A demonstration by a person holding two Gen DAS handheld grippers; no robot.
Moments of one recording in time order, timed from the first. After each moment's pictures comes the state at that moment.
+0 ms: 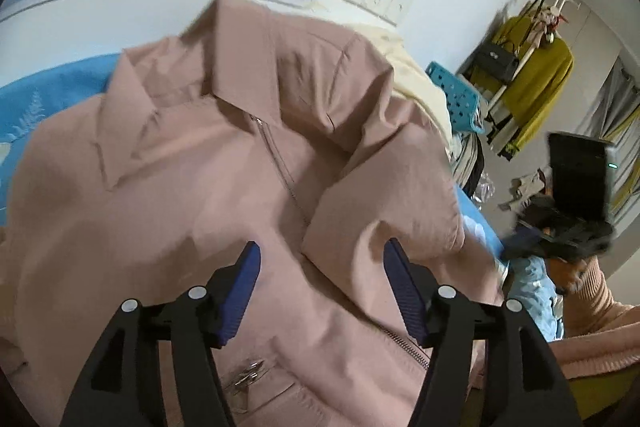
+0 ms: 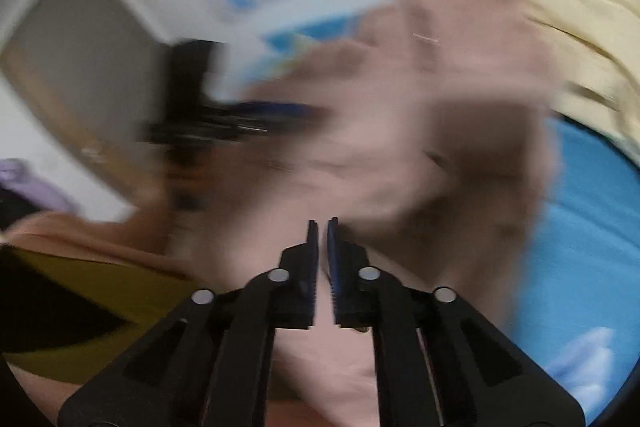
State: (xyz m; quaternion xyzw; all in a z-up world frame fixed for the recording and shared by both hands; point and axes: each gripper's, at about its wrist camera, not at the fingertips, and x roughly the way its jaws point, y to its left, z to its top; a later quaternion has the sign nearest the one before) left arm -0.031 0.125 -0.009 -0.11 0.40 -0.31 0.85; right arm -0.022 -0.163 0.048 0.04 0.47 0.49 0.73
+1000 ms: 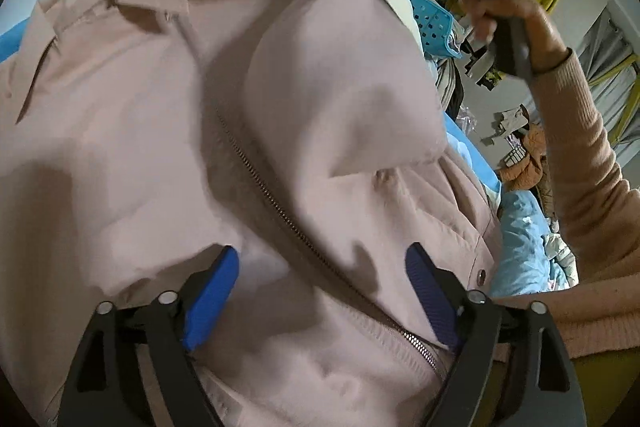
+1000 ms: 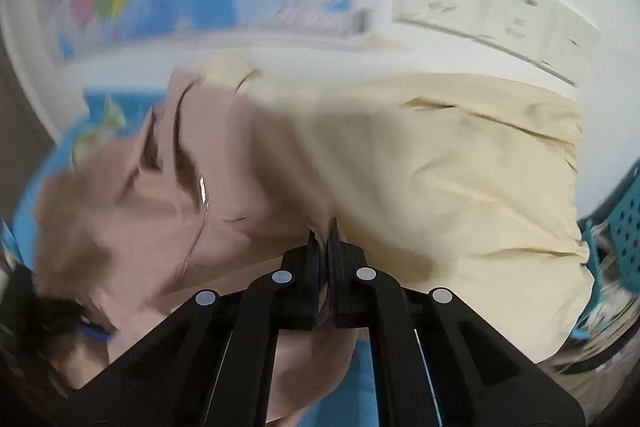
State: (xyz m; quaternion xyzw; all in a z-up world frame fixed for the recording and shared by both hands) left arm -0.036 0.044 -0.059 -0.04 0.49 -0.37 0.79; right arm 0.162 -0.171 0.092 -0.08 0.42 0.20 0.88
